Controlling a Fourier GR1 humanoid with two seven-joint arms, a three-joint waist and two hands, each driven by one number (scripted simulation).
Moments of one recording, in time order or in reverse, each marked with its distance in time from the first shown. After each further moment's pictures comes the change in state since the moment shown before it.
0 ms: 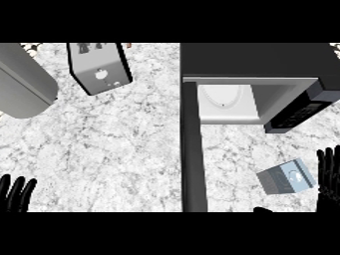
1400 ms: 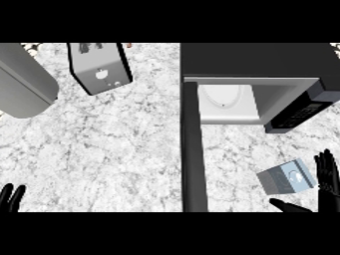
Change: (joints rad) left arm 0.036 -0.003 0.049 -0.010 0.031 -0.040 -0.026; right arm -0.237 -0.126 -0.249 0.710 -0.049 0.150 -0.319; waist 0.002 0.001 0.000
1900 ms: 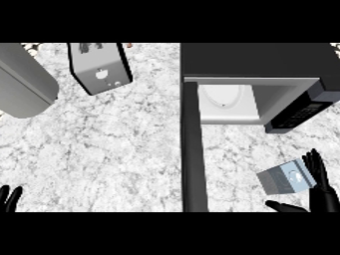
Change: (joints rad) left arm 0.007 0.004 0.013 -0.010 0.008 -0.011 0.004; right arm -0.096 -0.026 -0.008 0.234 -0.007 0.098 -0.096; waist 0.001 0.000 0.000
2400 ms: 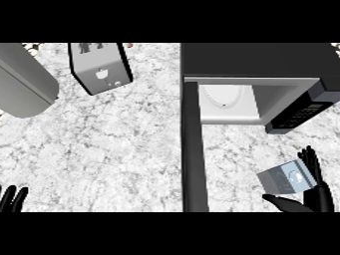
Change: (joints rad) left arm 0.005 -0.005 -0.013 0.032 -0.009 -0.004 -0.027; right arm -0.143 -0.019 -0.044 0.277 -0.006 0.018 -0.129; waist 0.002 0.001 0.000
